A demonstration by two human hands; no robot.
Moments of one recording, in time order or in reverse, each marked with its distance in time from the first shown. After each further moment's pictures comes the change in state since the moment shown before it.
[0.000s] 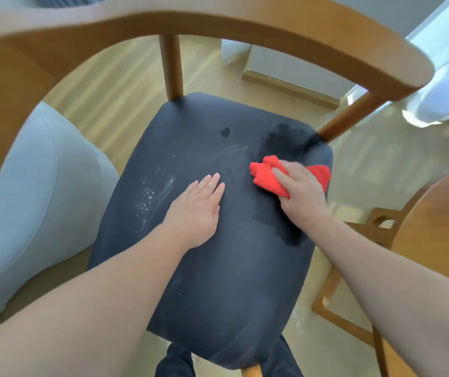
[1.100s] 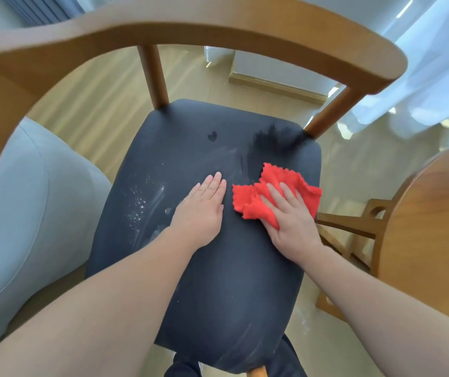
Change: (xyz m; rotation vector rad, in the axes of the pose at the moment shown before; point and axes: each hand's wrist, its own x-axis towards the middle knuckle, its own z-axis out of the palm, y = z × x) left_hand 0.019 0.016 0.006 -0.090 0.039 0.008; right_hand -0.057 -0.024 0.006 -0.064 -0.096 0.086
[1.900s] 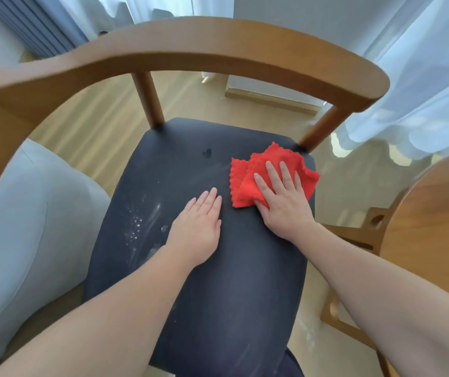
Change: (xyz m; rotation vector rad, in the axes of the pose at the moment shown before) left_hand 0.000 0.006 -0.009 0.067 0.073 0.004; right_hand 0.066 0.020 -0.006 -0.160 -0.132 0.068
